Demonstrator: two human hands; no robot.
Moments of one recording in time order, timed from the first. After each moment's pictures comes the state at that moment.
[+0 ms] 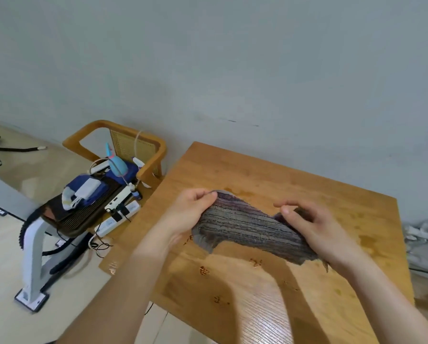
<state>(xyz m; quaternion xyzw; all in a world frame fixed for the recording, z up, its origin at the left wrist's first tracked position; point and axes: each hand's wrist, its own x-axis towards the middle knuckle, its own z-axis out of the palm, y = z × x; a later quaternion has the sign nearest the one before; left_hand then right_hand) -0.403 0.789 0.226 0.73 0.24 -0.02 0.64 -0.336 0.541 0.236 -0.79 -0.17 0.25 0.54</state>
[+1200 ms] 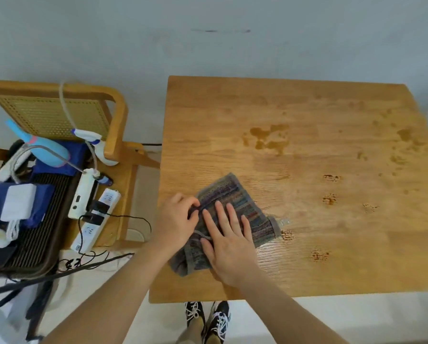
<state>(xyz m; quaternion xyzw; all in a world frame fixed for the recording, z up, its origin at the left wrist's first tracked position) -0.411 1.032 -0.007 0.95 -0.02 -0.10 0.29 -0.465 0.869 -0.013 -0.97 -0.14 0.18 0.12</state>
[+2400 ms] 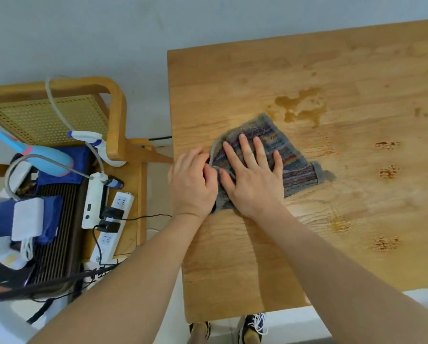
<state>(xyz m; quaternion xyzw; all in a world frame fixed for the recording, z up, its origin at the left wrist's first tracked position) -0.346 1.040 -0.043 0.95 -0.01 0.07 0.30 -0.359 0.904 -0.034 -0.99 -0.02 0.08 0.09</state>
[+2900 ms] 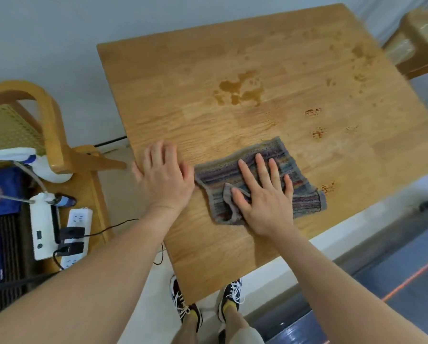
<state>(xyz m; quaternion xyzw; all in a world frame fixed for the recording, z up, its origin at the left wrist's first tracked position) -0.351 1.043 -0.041 0.98 -0.07 0.01 0.19 -0.465 0.862 -0.035 -0.98 0.16 0.09 0.07</state>
